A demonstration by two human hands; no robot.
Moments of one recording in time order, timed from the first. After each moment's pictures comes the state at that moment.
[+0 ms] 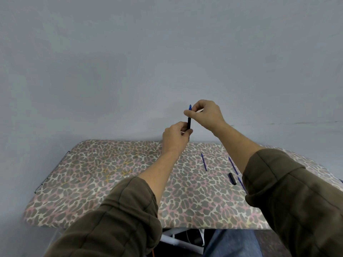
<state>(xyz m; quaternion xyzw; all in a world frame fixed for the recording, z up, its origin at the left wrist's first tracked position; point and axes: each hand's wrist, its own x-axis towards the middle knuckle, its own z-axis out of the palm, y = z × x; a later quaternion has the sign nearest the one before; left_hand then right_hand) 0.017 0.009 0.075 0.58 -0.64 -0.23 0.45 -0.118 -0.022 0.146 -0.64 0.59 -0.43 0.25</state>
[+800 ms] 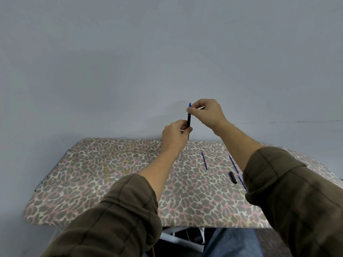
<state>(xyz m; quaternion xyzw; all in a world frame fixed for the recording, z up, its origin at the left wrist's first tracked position) 0.020 0.006 0.076 0.58 -0.64 -0.24 0.45 -0.120 -0.025 0.144 -0.62 0.58 -0.44 0.29</state>
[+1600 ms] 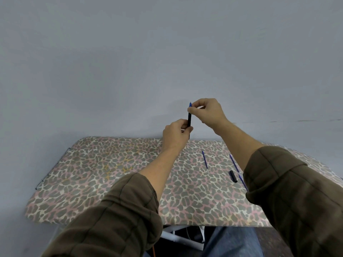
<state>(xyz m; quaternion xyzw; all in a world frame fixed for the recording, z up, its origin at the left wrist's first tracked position) 0.020 0.006 0.073 0.58 -0.64 -0.24 0.44 -0.120 -0.024 0.142 -0.63 0.57 -0.44 0.30</state>
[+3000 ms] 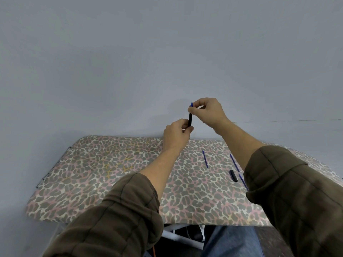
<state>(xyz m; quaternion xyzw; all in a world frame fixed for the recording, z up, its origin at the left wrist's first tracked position) 0.020 0.005 0.069 0.58 -0.64 -0.23 0.45 -0.120 -0.023 0.142 -0.63 0.57 -0.43 0.29</state>
